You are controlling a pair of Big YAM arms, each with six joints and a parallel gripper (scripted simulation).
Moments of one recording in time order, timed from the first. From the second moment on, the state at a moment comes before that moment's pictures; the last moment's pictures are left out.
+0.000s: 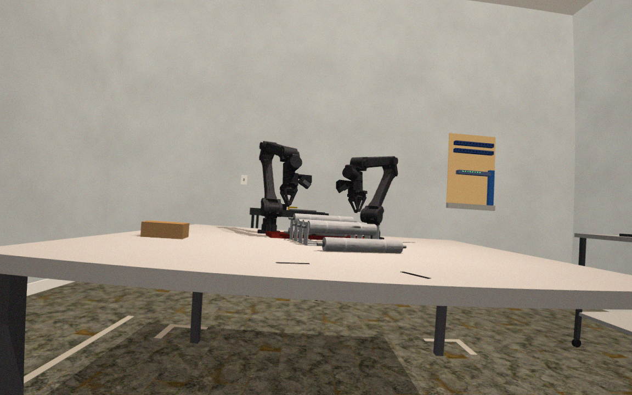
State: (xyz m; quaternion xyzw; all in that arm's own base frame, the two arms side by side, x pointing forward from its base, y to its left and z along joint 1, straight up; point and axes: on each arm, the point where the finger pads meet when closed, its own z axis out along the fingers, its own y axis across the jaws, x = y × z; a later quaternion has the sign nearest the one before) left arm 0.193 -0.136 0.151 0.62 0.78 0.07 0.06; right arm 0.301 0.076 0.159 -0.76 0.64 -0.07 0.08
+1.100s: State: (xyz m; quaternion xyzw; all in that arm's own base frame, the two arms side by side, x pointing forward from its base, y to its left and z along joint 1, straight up) left arm 0.201 -0.139 0.156 0.61 0.79 0.07 0.08; right arm 0.309 0.077 0.164 -0.75 0.65 -0.08 0.10
